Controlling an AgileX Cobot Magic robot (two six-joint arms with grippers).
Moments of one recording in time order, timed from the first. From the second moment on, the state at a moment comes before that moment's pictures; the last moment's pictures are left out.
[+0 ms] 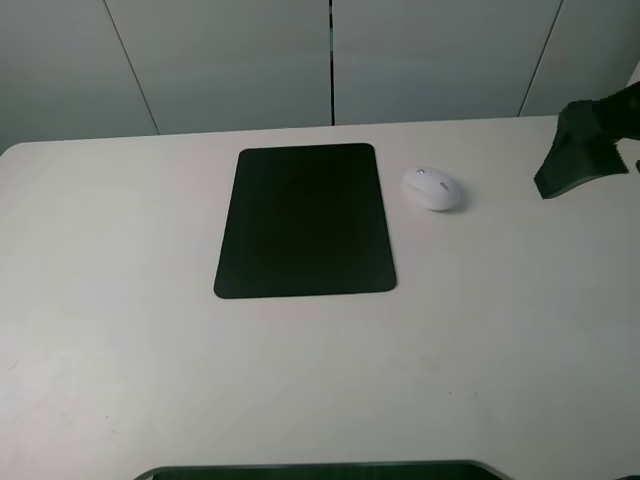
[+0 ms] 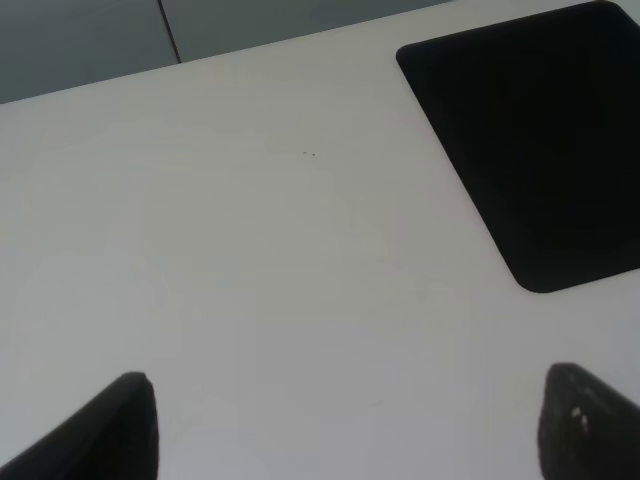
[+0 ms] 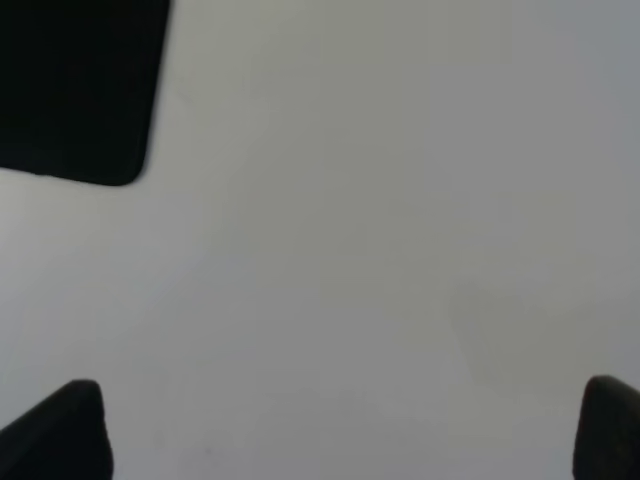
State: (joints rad) left arm -0.17 0.00 -0.51 0.02 1.08 0.06; right arm 0.25 1.21 -0.92 0.08 1.07 0.02
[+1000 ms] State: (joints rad) left arm -0.17 0.00 -0.51 0.02 1.08 0.06; right arm 0.31 2.16 -1.67 0.07 1.12 -0.12
